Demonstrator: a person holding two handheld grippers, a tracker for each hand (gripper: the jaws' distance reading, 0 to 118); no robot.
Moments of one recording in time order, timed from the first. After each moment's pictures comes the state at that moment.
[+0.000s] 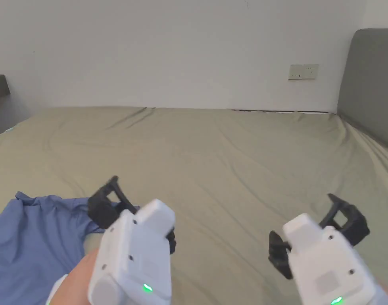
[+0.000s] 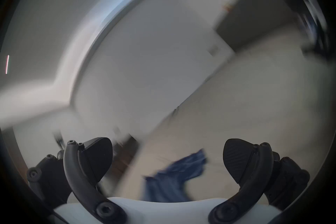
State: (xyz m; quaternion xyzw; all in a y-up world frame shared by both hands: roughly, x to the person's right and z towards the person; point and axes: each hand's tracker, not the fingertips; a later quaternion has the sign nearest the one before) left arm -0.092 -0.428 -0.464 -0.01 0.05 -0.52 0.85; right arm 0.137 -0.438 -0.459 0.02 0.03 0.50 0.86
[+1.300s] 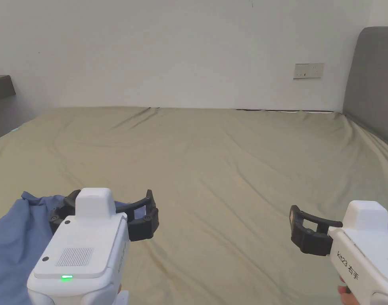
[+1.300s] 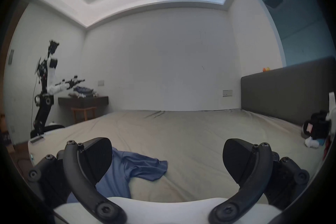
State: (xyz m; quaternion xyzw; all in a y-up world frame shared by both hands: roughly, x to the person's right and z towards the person) left arm -0.163 -0.391 -0.457 0.01 0.03 -0.04 1.00; right arm 0.196 -0.396 -0.457 -0.04 0.04 0.00 1.00
